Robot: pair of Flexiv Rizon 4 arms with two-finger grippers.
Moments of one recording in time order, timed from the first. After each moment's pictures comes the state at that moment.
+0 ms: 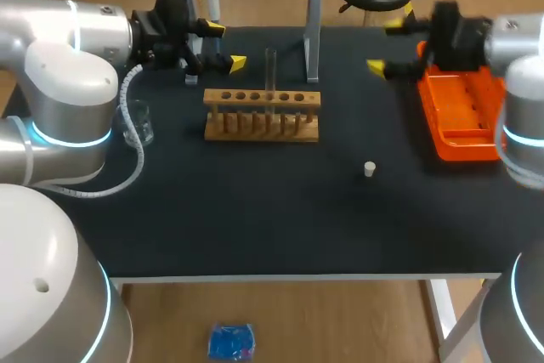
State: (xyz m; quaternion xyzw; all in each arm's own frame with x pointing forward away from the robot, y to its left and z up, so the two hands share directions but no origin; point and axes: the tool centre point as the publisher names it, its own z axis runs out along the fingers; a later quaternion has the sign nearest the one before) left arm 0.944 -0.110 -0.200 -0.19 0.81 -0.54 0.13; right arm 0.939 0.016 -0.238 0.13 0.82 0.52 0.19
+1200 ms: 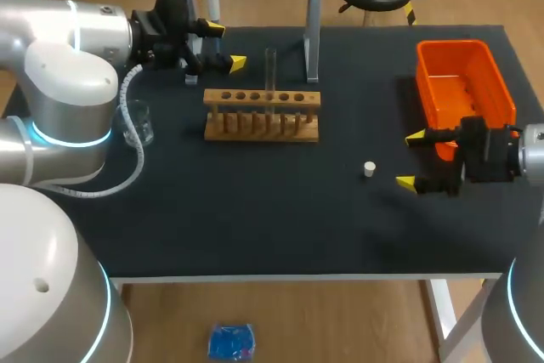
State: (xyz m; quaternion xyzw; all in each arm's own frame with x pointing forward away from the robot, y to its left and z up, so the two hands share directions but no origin) left arm 0.944 -0.110 -0.200 -0.19 0.81 -0.54 0.13; right arm 0.795 -0.012 -0.348 0.12 0.85 0.50 0.12
